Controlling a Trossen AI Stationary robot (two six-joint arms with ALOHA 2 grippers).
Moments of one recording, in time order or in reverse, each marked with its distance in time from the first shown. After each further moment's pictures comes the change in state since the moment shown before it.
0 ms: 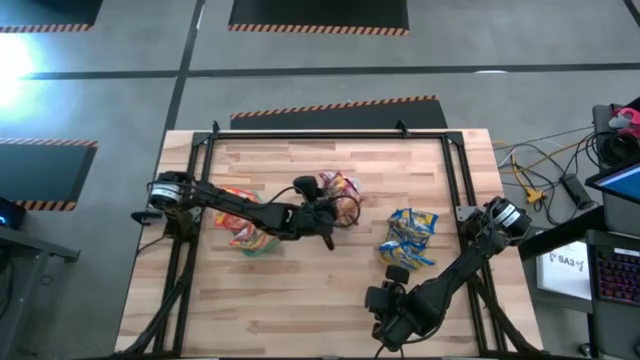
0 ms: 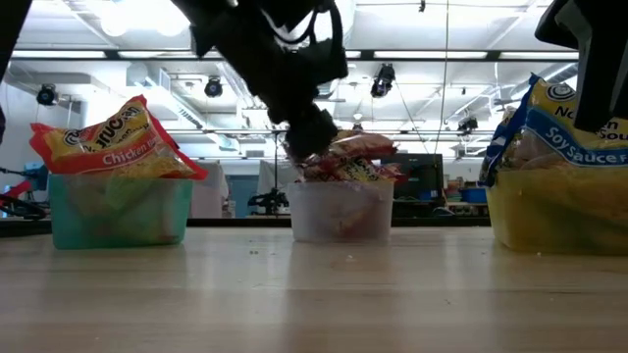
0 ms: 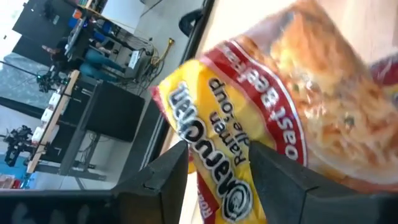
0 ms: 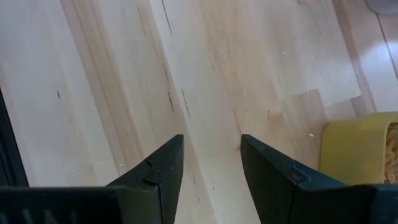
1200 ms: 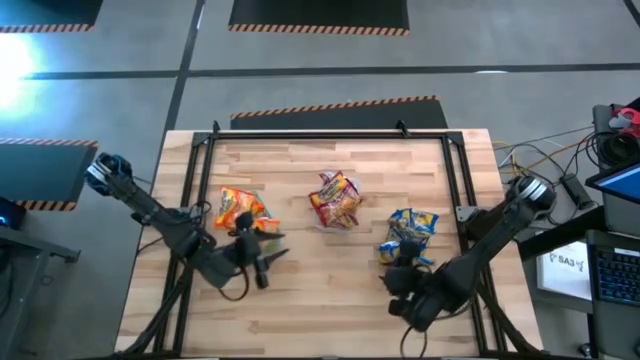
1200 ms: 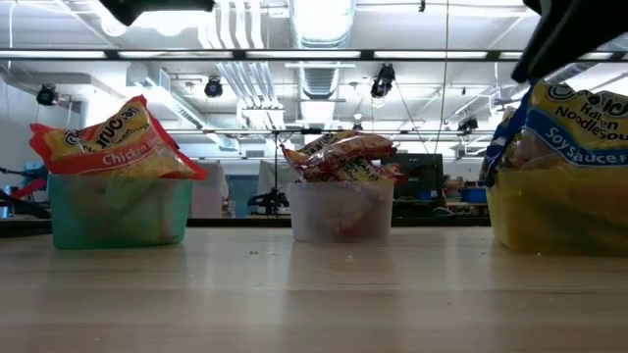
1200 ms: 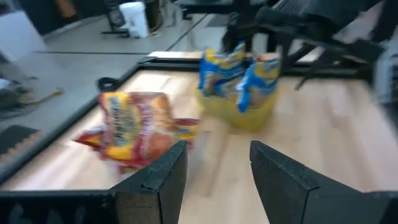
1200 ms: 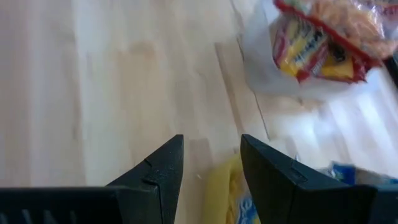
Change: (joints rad) left arm -0.527 -0.629 -0.383 0.032 -0.013 -0.538; right arm 0.028 -0.276 -0.271 0.067 0.344 -0.198
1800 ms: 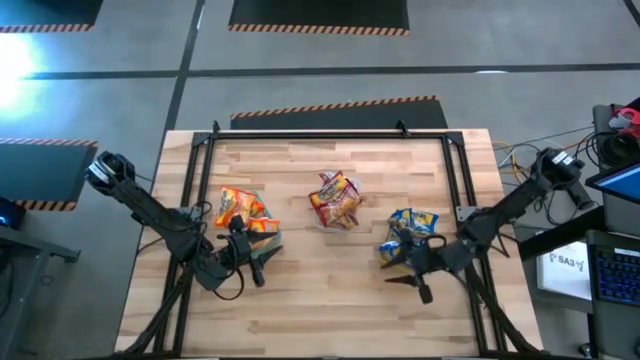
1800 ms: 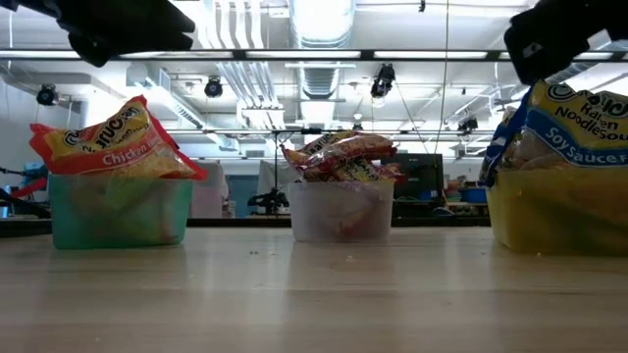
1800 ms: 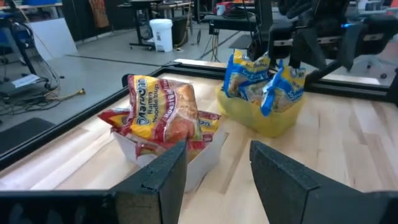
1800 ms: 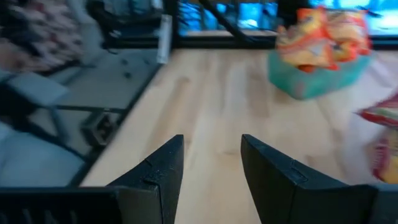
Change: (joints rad) left arm -0.076 -0.006 -0.222 0.281 -0.182 -0.071; right arm -0.102 -0.509 -0.765 1.288 -0.309 -0.577
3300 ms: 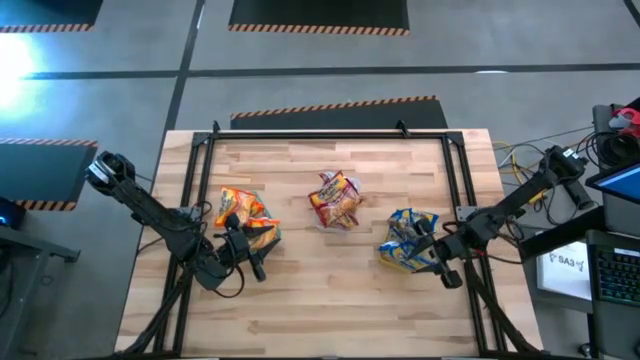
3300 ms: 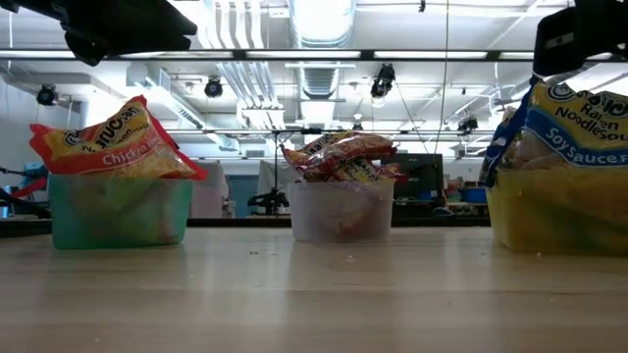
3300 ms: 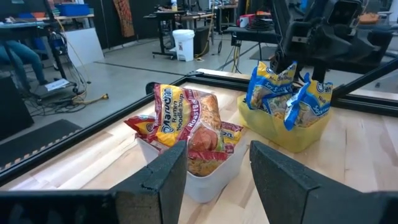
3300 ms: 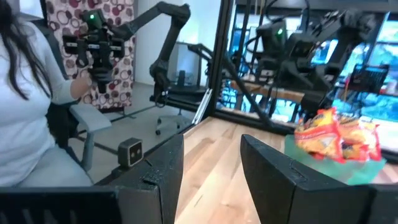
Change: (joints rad) left arm 0.001 0.000 -0.007 0.015 -0.105 -0.007; right arm -0.056 -0.364 -0.374 0.391 -0.240 -0.354
